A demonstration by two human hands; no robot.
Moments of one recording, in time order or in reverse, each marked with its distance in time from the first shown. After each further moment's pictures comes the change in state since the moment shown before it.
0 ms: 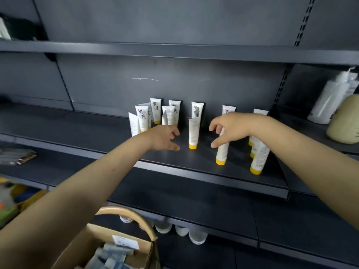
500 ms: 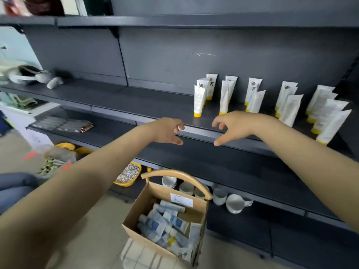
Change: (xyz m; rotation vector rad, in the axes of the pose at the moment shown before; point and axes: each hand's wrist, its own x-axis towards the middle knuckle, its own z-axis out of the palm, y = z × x) left_hand -0.194 -0.163 -0.040 0.119 -0.077 -0.072; right_hand 0.001 -0.240 0.057 0.014 -0.087 -0.093
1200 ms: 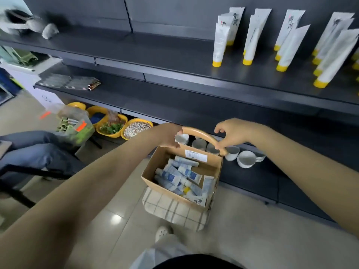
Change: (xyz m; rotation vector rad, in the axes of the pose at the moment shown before) left_hand -0.043 -0.066 0.125 0.031 -0.232 -0.146; right_hand 0.028 -0.047 0.140 0.167 -0.234 0.010
